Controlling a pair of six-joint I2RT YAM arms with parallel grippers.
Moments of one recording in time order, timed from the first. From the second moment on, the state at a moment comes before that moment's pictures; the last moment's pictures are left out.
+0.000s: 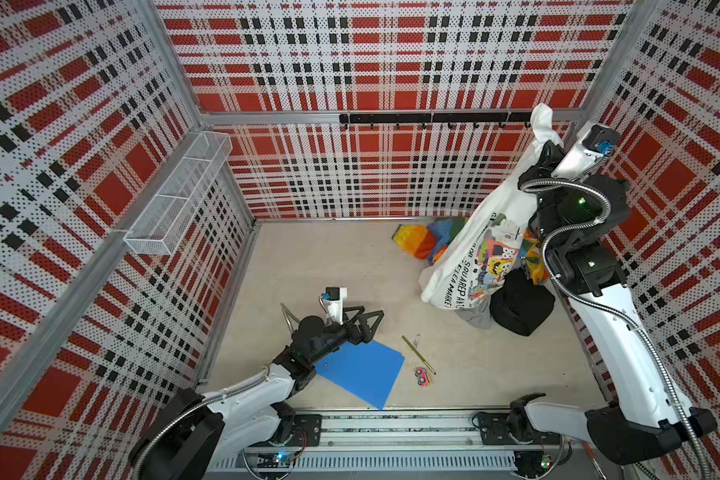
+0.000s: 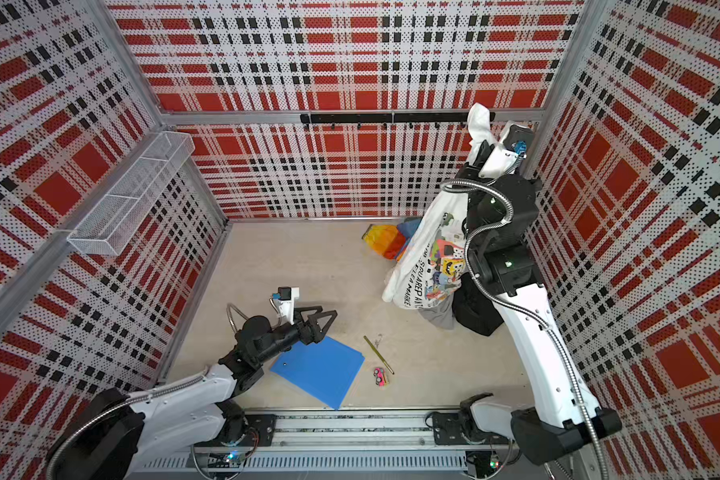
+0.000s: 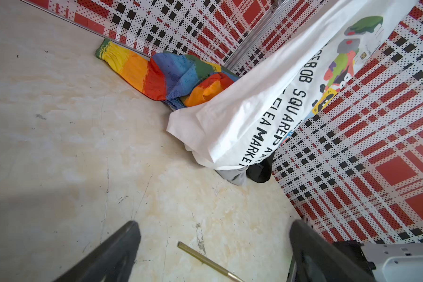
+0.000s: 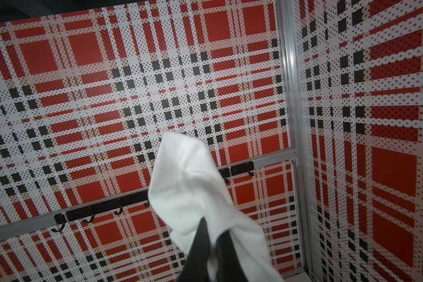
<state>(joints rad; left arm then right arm) -0.61 1.05 0.23 0.71 0.26 -0.66 0.32 1.26 1.68 -0.08 0.51 0.06</state>
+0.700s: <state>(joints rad) -0.59 0.95 0.23 0.68 0.26 -0.66 0.32 1.30 1.77 0.32 0.25 0.15</state>
